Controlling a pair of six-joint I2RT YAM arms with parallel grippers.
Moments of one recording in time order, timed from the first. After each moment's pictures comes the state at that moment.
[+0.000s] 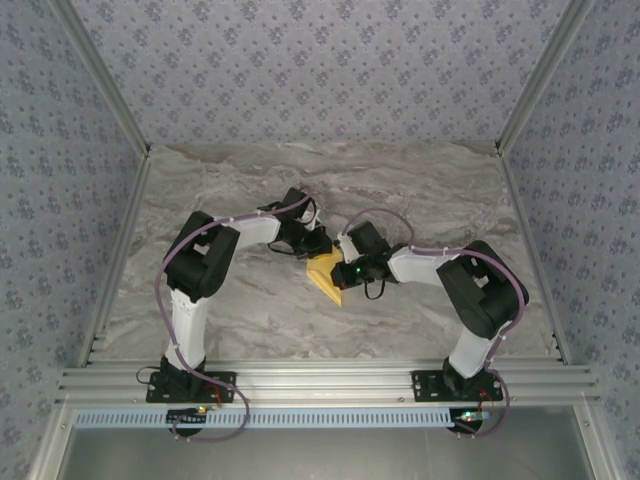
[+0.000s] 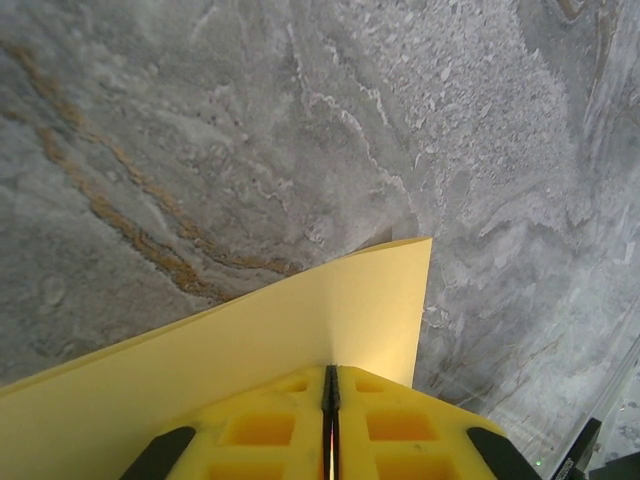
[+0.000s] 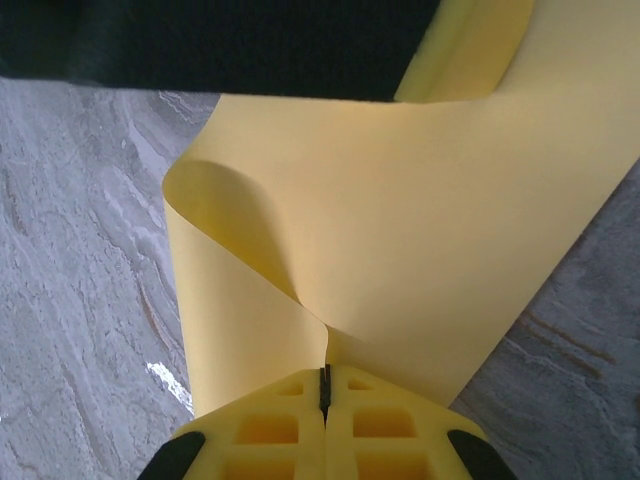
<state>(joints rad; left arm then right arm) -0.58 2.10 1.33 -0.32 0.58 -0.65 0.64 1.73 0.83 -0.11 -0.38 0.33</state>
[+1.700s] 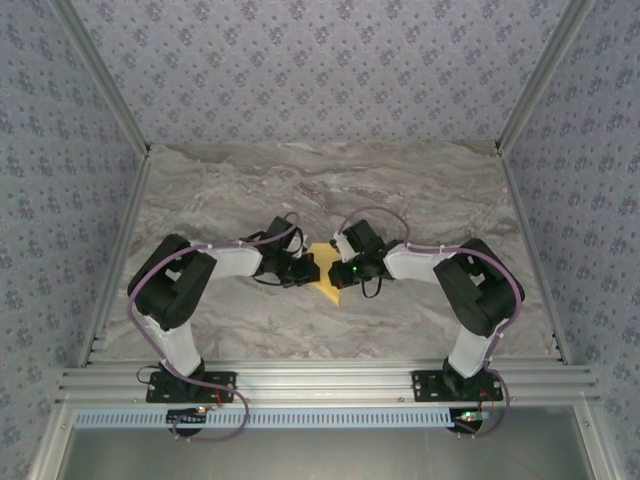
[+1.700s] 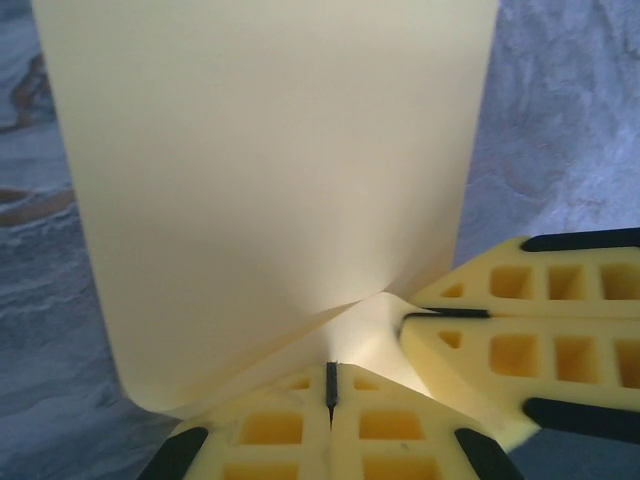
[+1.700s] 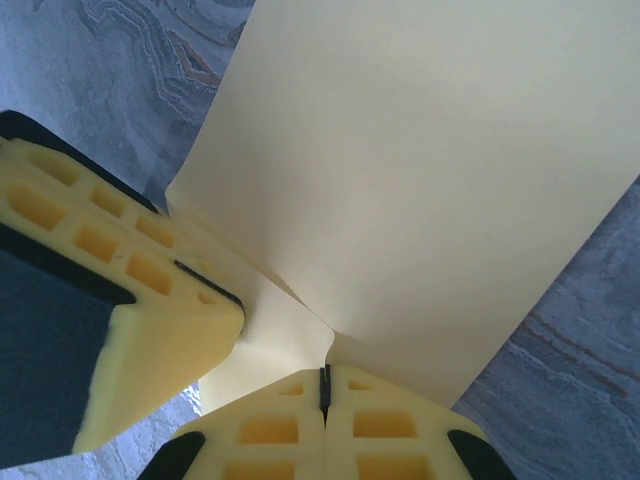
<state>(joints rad) -0.63 1.81 0.89 -0.12 0.54 -0.73 0.66 1.76 0.88 -0.17 -0.36 0.33</state>
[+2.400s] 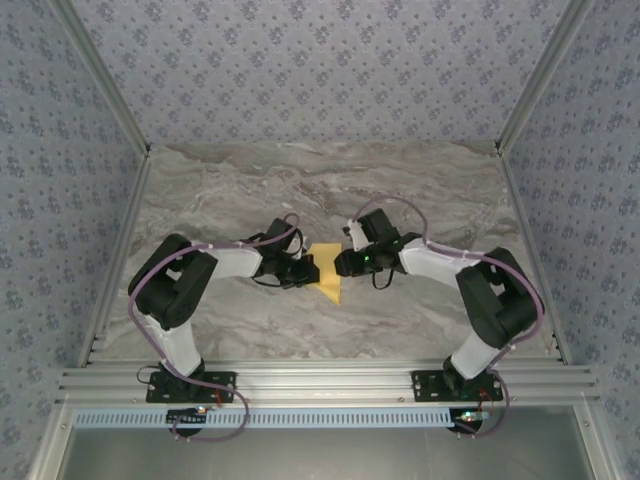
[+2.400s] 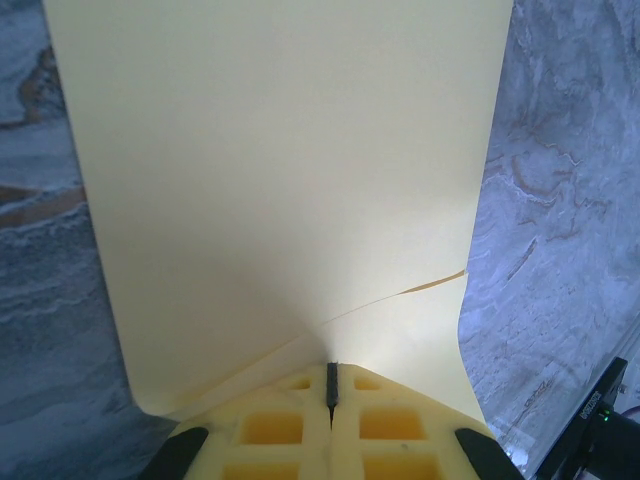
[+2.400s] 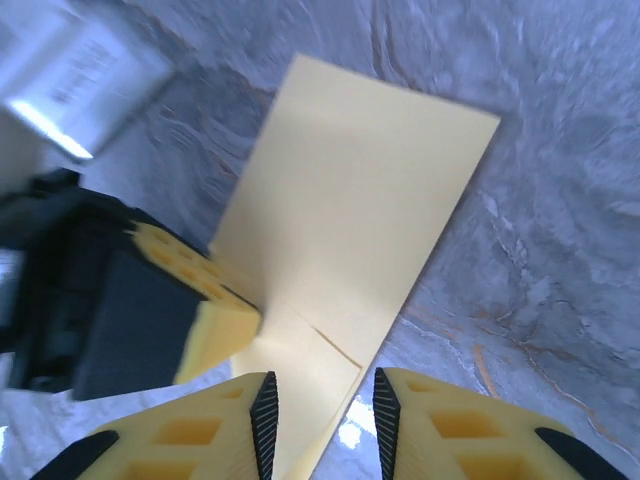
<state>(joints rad) -0.63 1.82 0.88 -0.10 0.54 -0.73 0.55 1.55 0.88 -0.26 -0.37 0.32</state>
